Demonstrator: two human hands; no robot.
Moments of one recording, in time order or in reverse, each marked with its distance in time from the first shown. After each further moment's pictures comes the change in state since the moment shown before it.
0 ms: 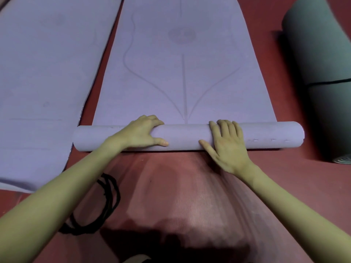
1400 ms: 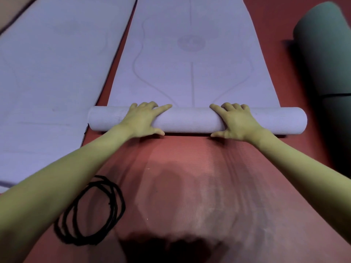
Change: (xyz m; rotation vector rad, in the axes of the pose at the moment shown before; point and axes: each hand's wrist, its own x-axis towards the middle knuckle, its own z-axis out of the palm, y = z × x) left_hand 0.035 -0.033 -0.029 0.357 0.157 0.000; right_hand 0.106 0.044 -0.010 -0.032 -0.327 -0.150
